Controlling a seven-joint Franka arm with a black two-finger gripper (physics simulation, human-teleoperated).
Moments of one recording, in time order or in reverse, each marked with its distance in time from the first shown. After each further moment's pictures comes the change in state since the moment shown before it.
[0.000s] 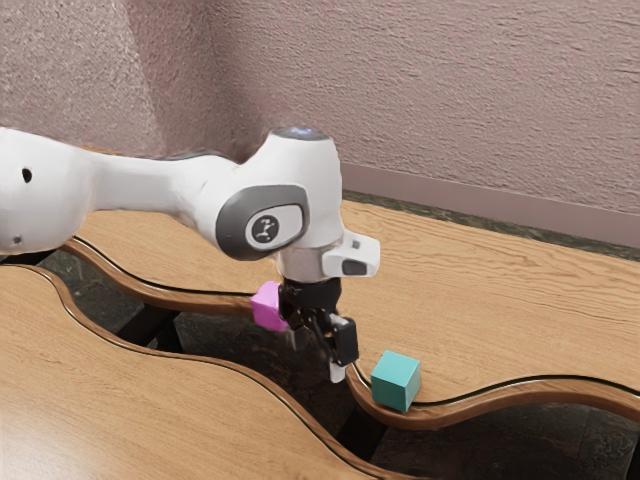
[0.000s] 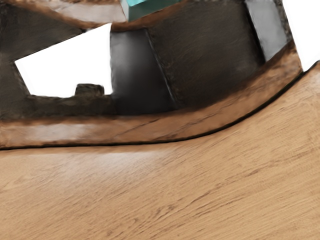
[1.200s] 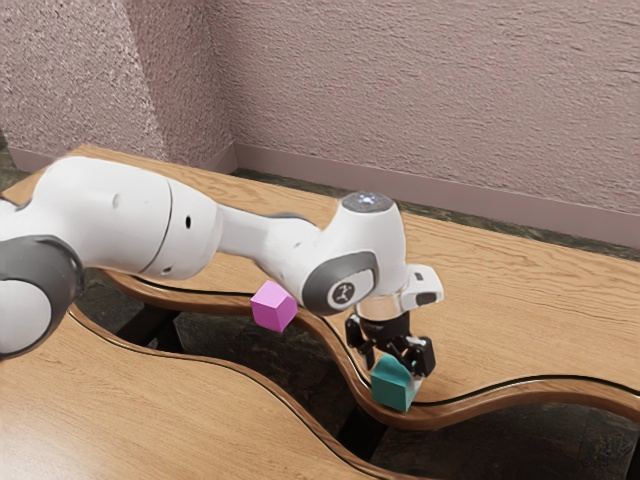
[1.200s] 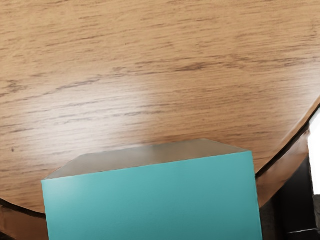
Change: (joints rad) arm 0.021 0.435 -0.026 0.244 0.139 0.304 -0.328
